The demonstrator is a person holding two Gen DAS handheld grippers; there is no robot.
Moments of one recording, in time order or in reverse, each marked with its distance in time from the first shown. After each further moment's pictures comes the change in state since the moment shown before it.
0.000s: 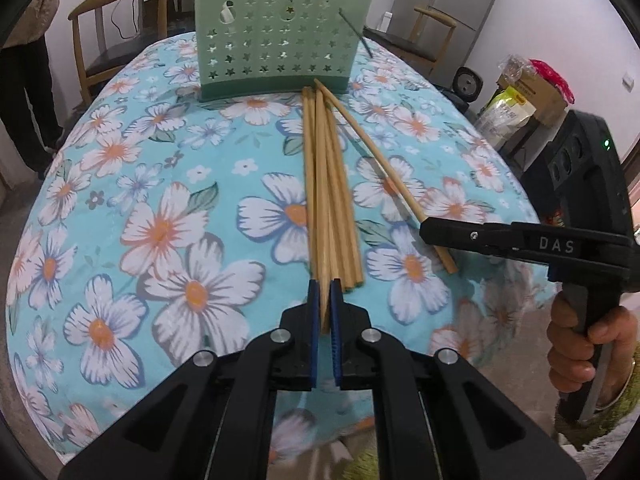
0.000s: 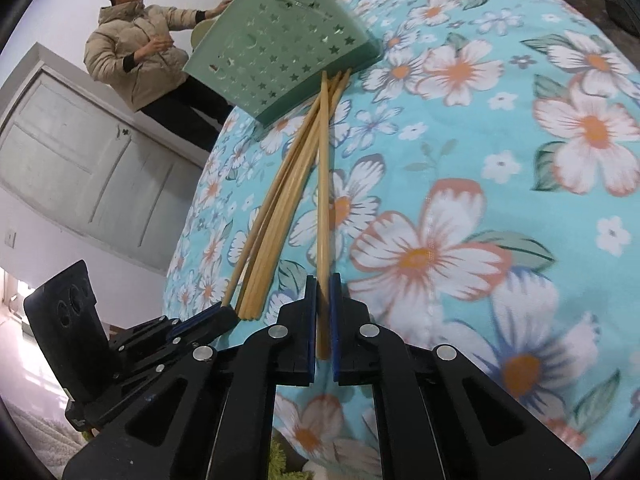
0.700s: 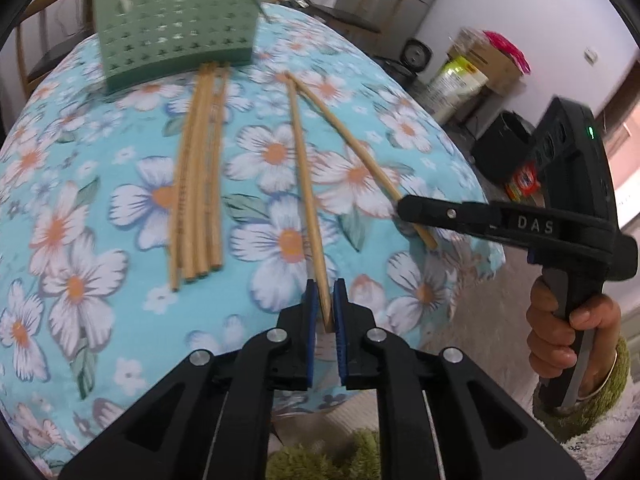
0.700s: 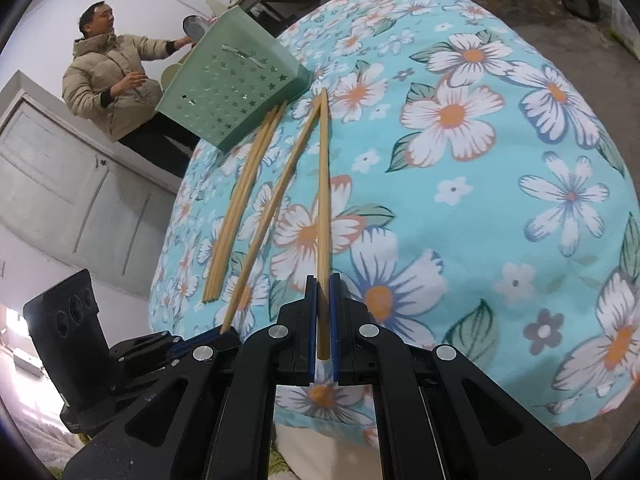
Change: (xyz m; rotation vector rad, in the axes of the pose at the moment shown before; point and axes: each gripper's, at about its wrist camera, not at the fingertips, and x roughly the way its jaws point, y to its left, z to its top) left arm 0.019 -0.056 -0.003 0.100 0.096 -0.169; right arm -0.055 -0.037 -0.021 0.069 -0.066 -0.091
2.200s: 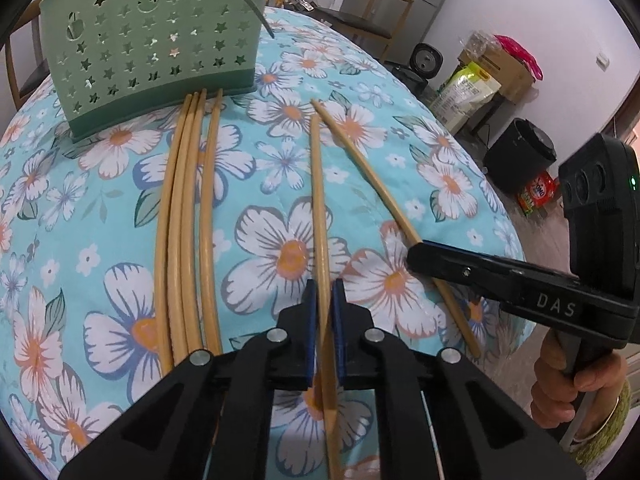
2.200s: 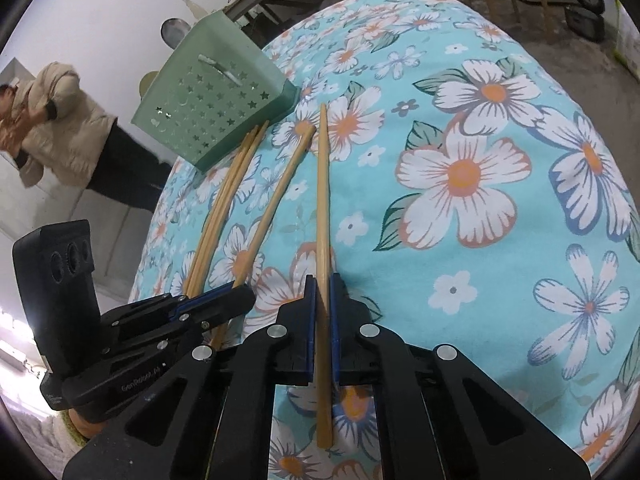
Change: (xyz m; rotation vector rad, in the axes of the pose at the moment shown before) left arm 0.045 0.021 0.067 -0.012 -0.018 0.029; right arm 0.023 -0.006 0.036 -0.030 -0.037 -0.052
